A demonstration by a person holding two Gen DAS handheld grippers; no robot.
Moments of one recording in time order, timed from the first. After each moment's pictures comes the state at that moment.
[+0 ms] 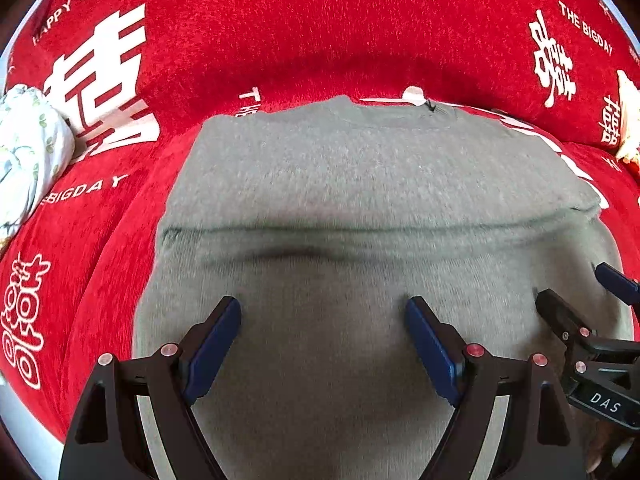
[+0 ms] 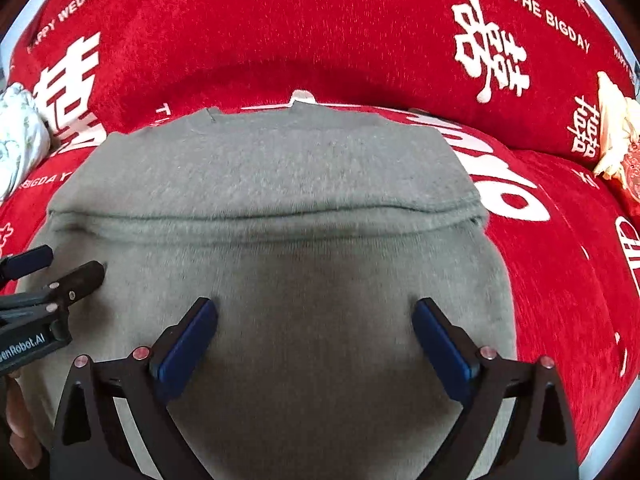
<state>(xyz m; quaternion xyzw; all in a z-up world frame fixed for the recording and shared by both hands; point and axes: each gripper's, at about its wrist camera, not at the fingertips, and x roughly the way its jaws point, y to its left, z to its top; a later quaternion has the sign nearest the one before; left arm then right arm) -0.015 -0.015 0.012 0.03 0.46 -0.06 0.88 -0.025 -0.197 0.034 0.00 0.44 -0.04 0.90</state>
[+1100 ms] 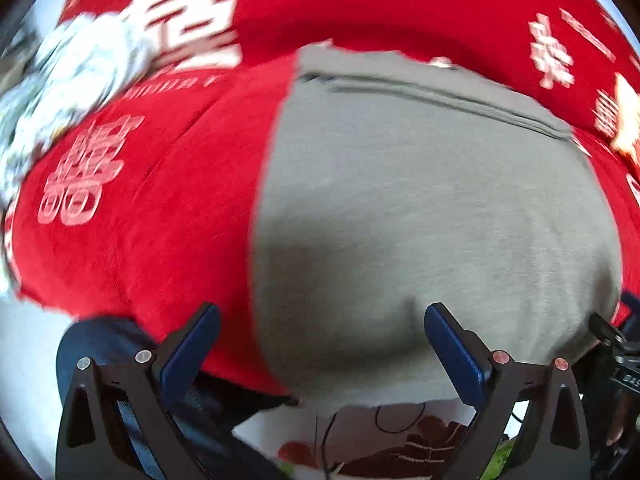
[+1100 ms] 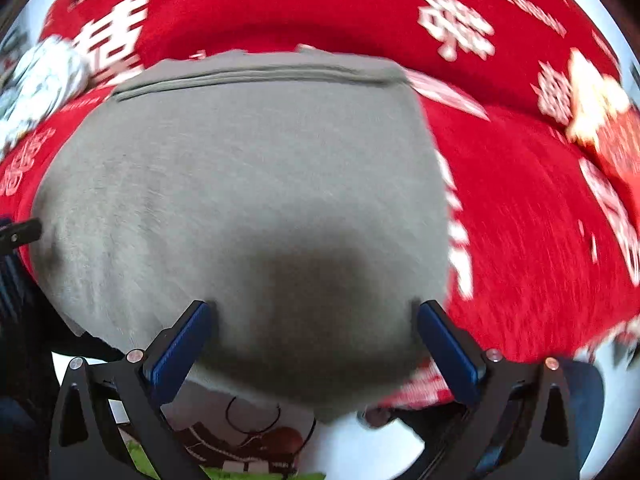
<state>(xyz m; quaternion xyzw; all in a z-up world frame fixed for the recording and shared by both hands) -0.174 0.072 -0.002 -0.02 0.50 -0.01 0.87 -0.200 -0.220 0.017 -0.01 0.48 -0.04 0.88</state>
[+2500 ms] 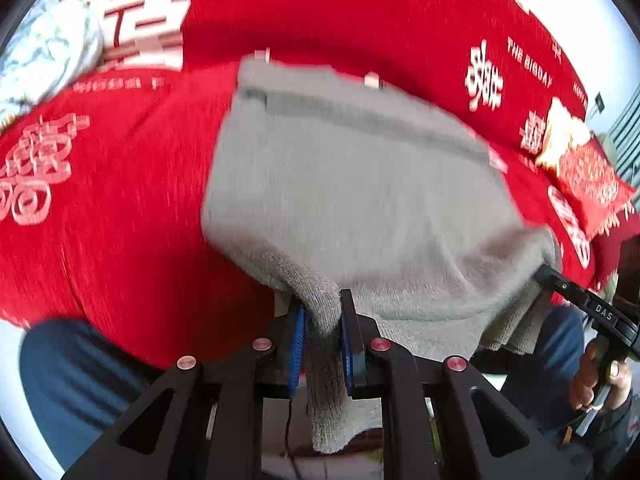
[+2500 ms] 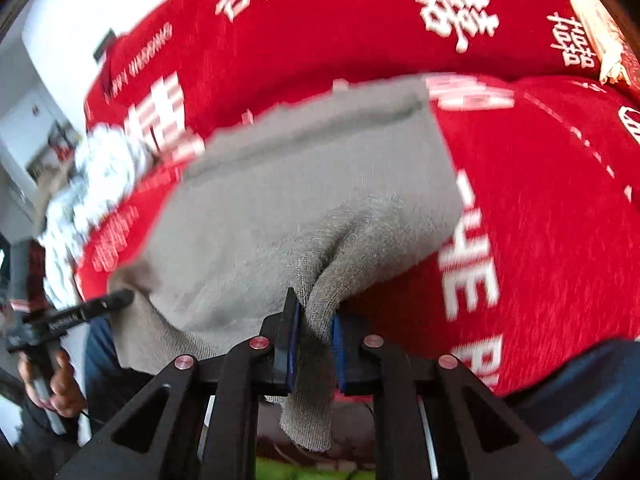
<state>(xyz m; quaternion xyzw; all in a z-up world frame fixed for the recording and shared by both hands) -0.182 0.087 0.043 -0.10 0.47 -0.16 0.86 -0.208 -0.257 0.067 0.16 0.41 0.10 0.89</state>
